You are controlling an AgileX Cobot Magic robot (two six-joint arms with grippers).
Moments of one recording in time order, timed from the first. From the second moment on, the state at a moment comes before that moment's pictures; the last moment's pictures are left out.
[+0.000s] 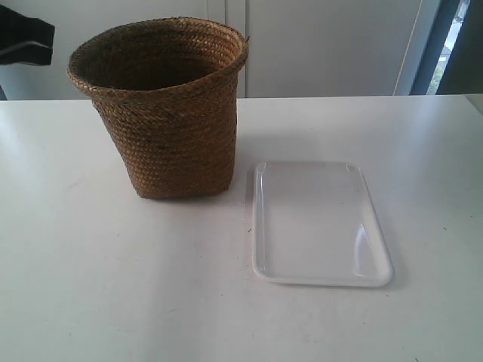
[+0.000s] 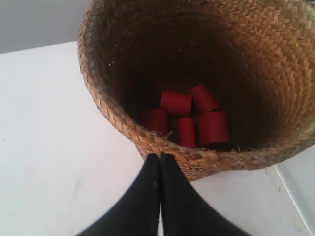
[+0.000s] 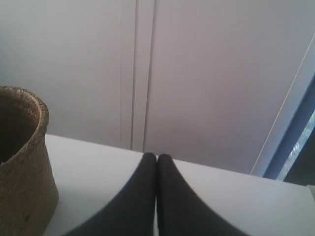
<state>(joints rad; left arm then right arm) 0.00 1.34 -1.24 -0.44 0.68 0.42 0.07 1.23 -1.17 -0.01 0.26 -0.02</state>
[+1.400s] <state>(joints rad) 0.03 1.81 -1.80 -0.34 0.94 0.02 0.13 1.87 -1.73 0.78 0.82 -0.39</state>
